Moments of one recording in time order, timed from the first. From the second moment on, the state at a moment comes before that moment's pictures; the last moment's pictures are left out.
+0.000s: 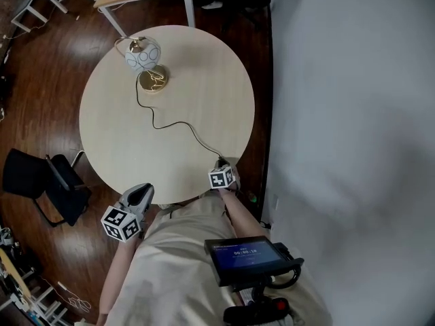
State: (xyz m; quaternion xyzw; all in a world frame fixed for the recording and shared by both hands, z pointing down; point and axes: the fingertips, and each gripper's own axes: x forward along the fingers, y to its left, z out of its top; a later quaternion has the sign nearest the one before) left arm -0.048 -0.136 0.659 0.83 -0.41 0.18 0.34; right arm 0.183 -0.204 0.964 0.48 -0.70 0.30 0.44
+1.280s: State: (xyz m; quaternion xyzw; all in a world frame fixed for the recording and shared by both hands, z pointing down) left arm -0.233 -0.088 0.647 0.85 -0.42 0.08 0.31; right arm 0.007 -0.223 0.773 0.54 -0.76 0.21 0.28
